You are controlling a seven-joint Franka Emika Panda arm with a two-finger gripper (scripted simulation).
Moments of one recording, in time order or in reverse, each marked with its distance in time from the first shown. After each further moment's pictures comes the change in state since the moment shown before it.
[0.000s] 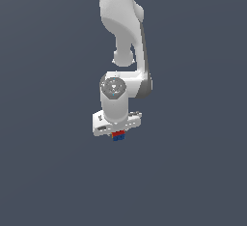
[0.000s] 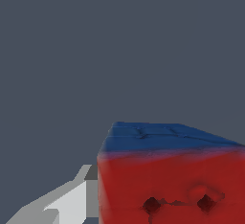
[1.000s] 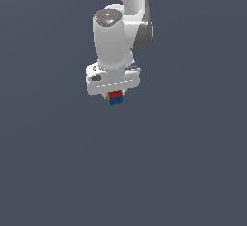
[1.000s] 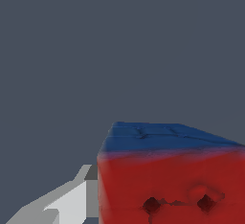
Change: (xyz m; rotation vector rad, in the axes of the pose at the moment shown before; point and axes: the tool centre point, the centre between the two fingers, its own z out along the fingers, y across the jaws) arm -0.103 -0.015 -0.137 -0.001 0.002 0.000
